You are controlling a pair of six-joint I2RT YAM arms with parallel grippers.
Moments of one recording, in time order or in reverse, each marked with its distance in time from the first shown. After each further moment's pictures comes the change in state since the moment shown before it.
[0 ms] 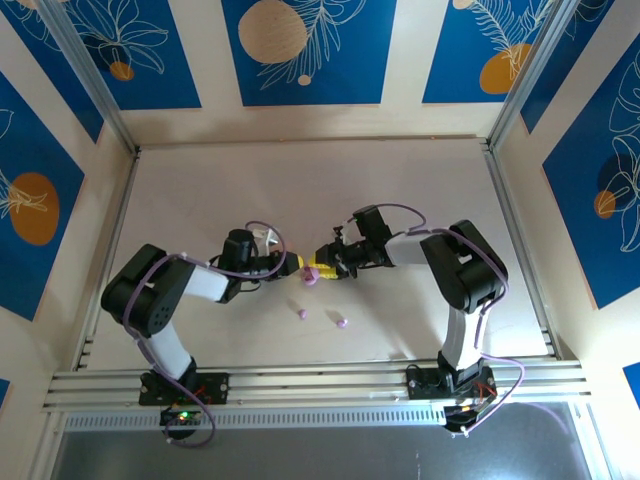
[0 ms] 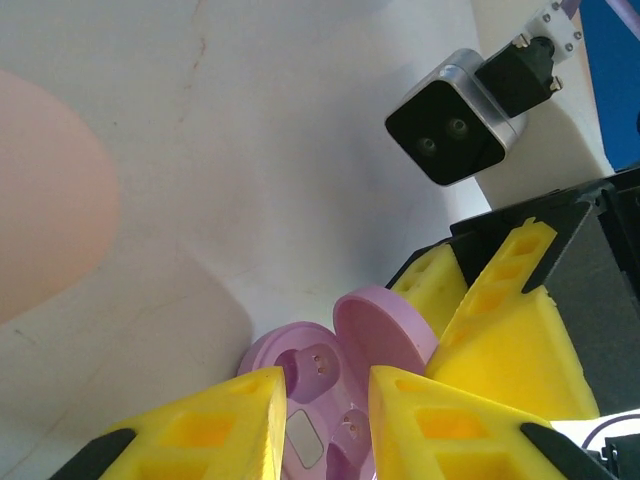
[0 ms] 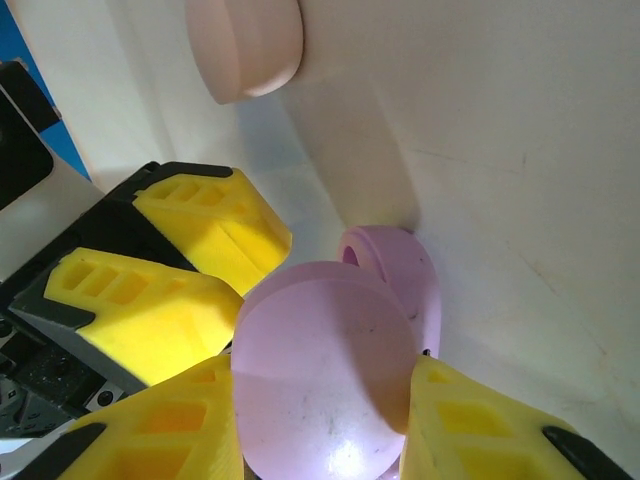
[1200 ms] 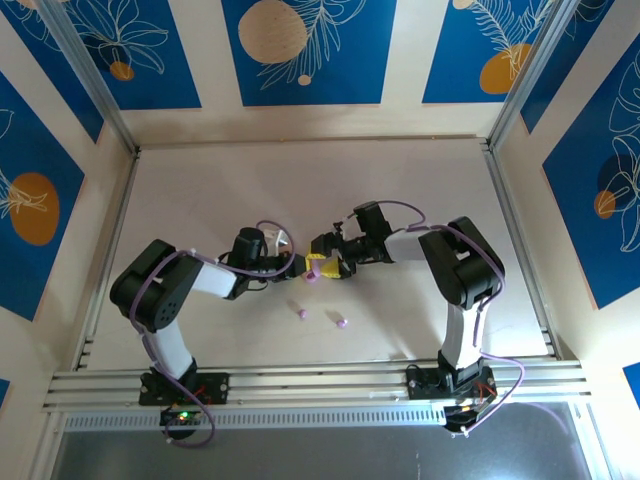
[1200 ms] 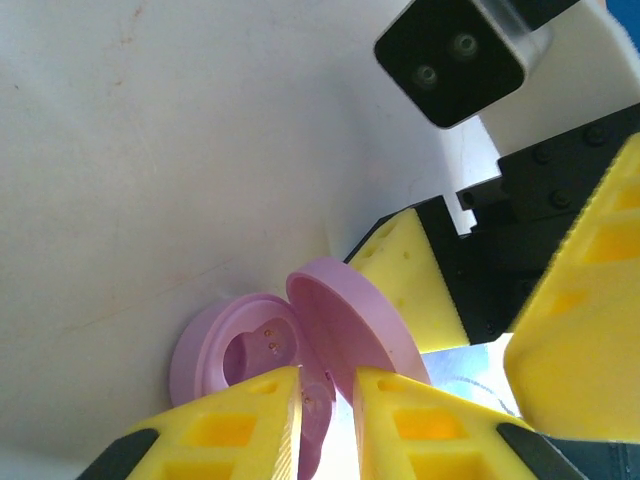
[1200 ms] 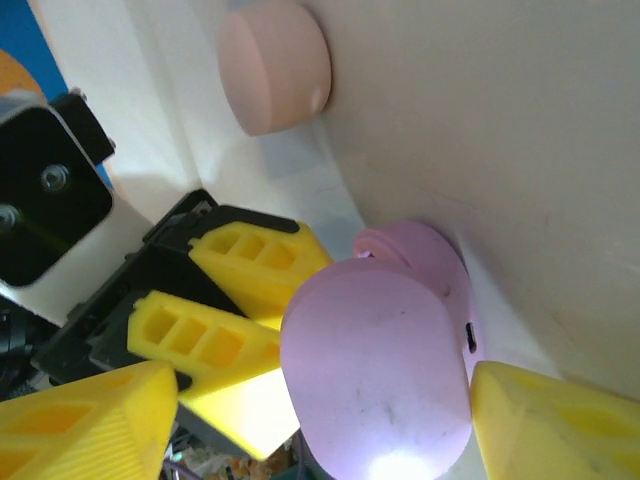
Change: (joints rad) left arm -0.053 0.050 0.066 -0.054 0.004 0.017; right arm -0.016 0.023 0.038 0.010 -0.021 0.012
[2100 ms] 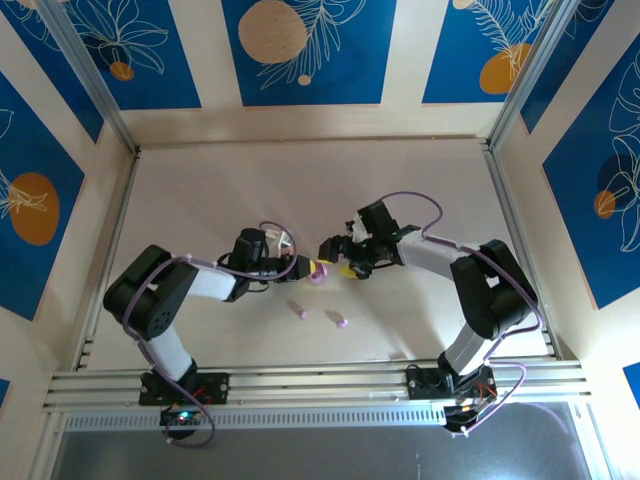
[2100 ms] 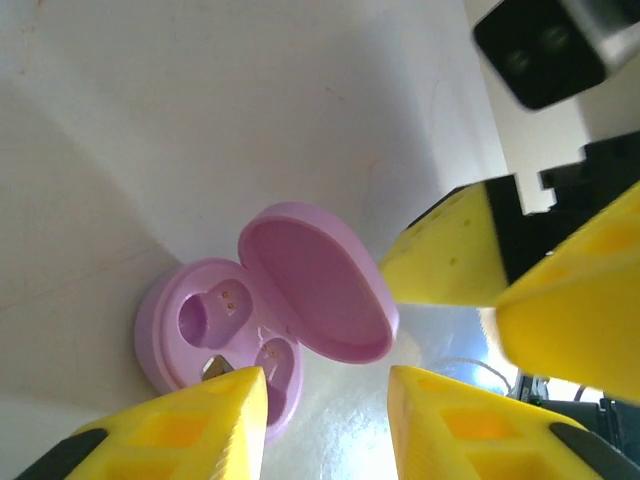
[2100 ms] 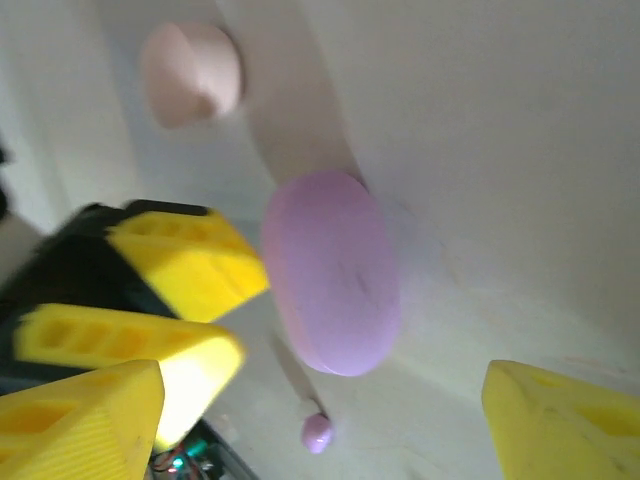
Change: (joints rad) left arm -0.026 -0.082 -0.027 -0.019 -0.006 0.040; right arm 0.048 -0.252 -0.023 -0.383 0.365 -0.176
